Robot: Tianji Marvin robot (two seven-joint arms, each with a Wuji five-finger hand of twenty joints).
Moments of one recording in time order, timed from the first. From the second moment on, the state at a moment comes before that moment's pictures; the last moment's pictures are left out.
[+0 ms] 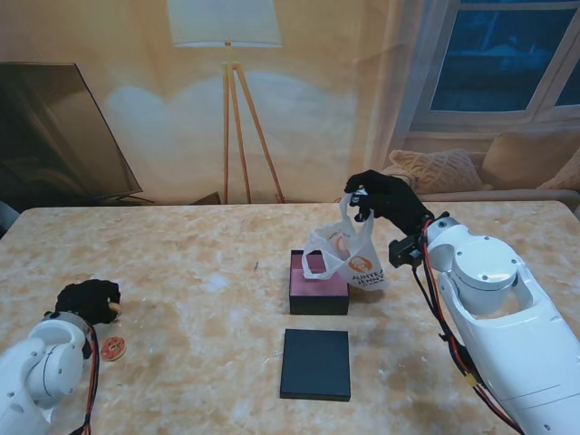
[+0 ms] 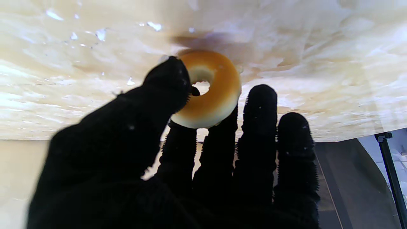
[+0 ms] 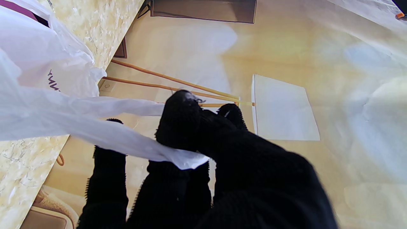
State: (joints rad) left arm 1.63 -1.04 -1.54 -1.39 1.04 0.07 -0.02; right arm -1.34 -1.15 1.33 -1.67 0.23 0.22 0.21; left_hand 0.85 -0.73 0.84 -0.29 0.80 0.10 0.69 0.46 0.88 0.20 0.58 0.64 0.85 0.27 0.77 1.00 0.37 0.30 1.15 0.87; right_hand 0.94 -0.44 0.90 -0.16 0.65 -0.15 0.79 0.72 0.85 -0.01 0.80 0.78 1.04 -0.20 1.07 0.64 0.38 0.20 0.95 0.21
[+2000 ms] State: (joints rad) left arm 1.07 -1.03 -1.00 -1.43 0.58 0.10 -0.38; right arm -1.33 -1.15 1.33 -1.67 0.23 0.22 0.23; left_hand 0.93 -0.64 0.73 -0.24 0.84 0.16 0.80 0.48 1.02 0.26 0.58 0.77 1.00 0.27 0.85 1.01 0.50 0.33 1.26 0.87; right_hand 0.94 -0.44 0.90 -0.16 0.65 -0.15 0.79 0.72 0.85 -0.01 0.80 0.78 1.04 -0.20 1.07 0.64 0.39 0.20 0.95 0.21
